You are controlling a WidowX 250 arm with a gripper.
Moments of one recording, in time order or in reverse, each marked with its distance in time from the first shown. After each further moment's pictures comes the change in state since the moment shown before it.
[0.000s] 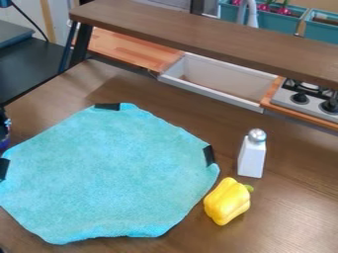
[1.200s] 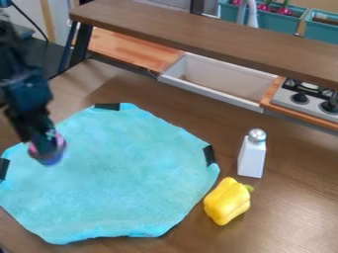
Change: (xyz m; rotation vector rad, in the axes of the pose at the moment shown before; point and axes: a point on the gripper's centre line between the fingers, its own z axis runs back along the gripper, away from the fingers) arm -0.017 -0.131 0.053 -0.193 0.017 -0.361
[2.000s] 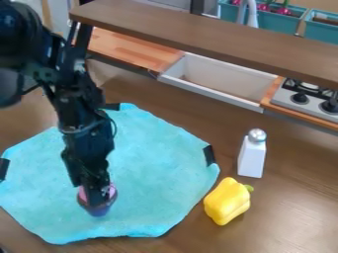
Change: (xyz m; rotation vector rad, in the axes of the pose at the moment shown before) arm 0.007 -0.092 -0.030 -0.013 0.072 -0.170
